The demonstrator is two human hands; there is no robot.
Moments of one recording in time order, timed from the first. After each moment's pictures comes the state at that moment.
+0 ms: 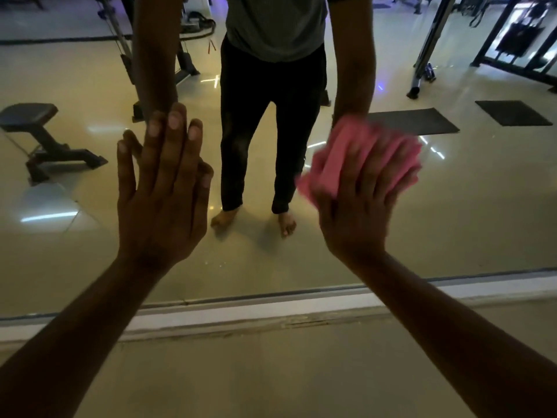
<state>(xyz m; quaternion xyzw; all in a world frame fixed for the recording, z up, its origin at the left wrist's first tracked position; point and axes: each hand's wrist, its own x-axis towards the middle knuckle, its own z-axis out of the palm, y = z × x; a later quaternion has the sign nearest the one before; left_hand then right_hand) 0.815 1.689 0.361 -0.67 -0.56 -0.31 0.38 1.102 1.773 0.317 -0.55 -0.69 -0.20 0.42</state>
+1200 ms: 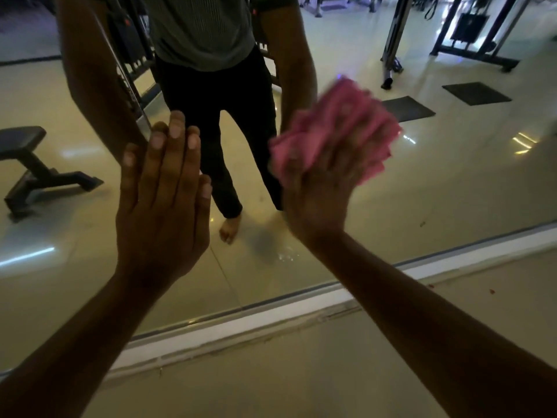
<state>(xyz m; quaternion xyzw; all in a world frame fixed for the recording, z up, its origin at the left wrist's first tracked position) 0.646 1.659 0.360 -0.71 -0.51 -0.30 0.38 0.883 1.730 0.336 -0.56 -0.62 -0.10 0.54</state>
